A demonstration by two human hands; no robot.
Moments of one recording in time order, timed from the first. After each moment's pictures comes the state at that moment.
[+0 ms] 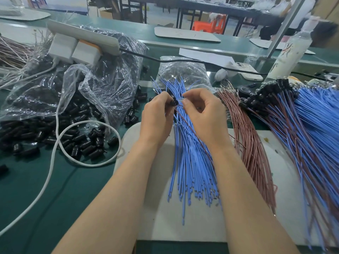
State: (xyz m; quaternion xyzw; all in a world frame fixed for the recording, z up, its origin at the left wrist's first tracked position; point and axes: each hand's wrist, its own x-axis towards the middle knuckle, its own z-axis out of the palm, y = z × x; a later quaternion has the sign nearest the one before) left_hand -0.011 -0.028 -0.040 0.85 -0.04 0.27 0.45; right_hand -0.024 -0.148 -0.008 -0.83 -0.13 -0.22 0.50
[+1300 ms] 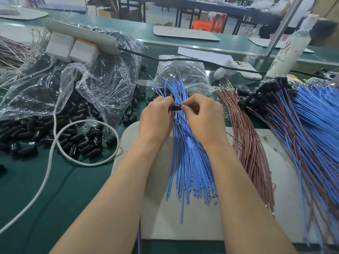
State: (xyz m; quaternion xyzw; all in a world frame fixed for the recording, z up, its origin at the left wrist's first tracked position) left_hand -0.013 -0.031 -0.039 0.91 -0.05 0.25 0.32; right_hand -0.021 -0.151 -0.015 -0.89 -0.11 -0.22 0.39
